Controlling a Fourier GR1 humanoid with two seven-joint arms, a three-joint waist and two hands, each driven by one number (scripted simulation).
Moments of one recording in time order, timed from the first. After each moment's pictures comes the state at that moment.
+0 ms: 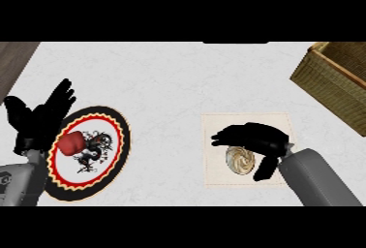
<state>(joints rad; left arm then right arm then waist) -0.22 0.32 0.12 -1.37 0.11 -0.02 0.22 -0.39 -0.33 0.38 -1.15 0.88 0.40 -0.69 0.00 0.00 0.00</state>
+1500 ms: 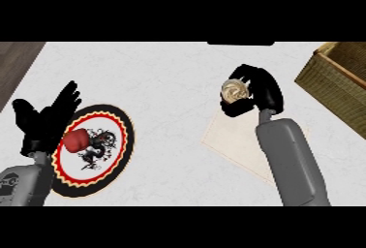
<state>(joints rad) -0.22 0.27 0.12 -1.38 0.08 -0.05 0.22 -0.60 -0.02 -0.06 -1.14 0.80 -0.05 0.28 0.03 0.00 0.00</state>
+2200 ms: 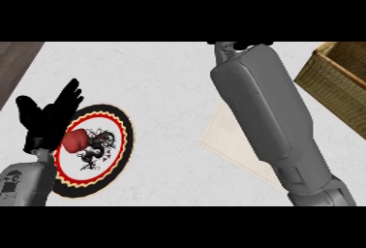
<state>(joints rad) -0.24 0.27 0.12 -1.38 0.07 -0.03 0.23 -1.16 -0.01 0.05 -1.09 1.05 -0.35 1.00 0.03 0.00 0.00</state>
